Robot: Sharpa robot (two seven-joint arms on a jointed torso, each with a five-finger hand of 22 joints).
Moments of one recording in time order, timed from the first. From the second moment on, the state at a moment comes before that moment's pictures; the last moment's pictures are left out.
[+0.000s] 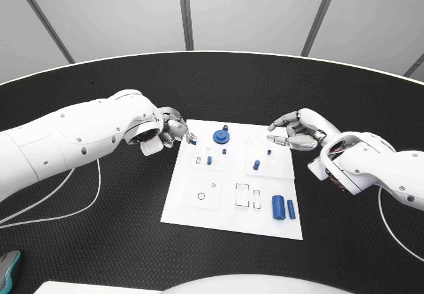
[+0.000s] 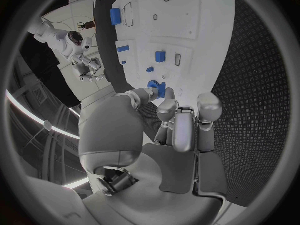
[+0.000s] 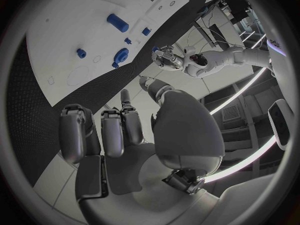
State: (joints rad) left arm 1.39 -0.61 -0.09 1.23 -0.80 0.12 -0.53; left_hand 1.18 -0.15 0.73 0.13 0.29 0.82 0.08 0.79 0.63 1.30 -0.01 1.23 0.96 1.46 -0.06 1.44 1.29 0.12 1.23 0.04 1.31 0.94; right arm 1.26 -1.00 -0.13 1.63 -0.95 -0.54 0.04; right_hand 1.18 -0.20 0.48 0.08 0.31 0.91 0.15 0.24 0.40 1.44 0.07 1.43 1.31 1.47 -0.01 1.51 1.31 0.02 1.46 0.09 1.44 1.31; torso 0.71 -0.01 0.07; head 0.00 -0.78
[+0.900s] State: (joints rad) left arm 1.34 -0.61 -0.11 1.29 -0.93 0.11 -0.54; left_hand 1.15 -0.16 0.76 0.11 0.29 0.83 0.07 0.81 0.63 1.32 -0.01 1.25 0.98 1.47 -0.07 1.44 1.29 0.12 1.24 0.03 1.32 0.96; right arm 1.26 -0.99 -0.13 1.62 -0.95 -0.54 0.04; right_hand 1.18 -0.20 0.48 0.08 0.31 0.91 0.15 0.24 0.40 1.44 0.07 1.43 1.31 1.47 -0.01 1.51 1.31 0.02 1.46 0.09 1.44 1.31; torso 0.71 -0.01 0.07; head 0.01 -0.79
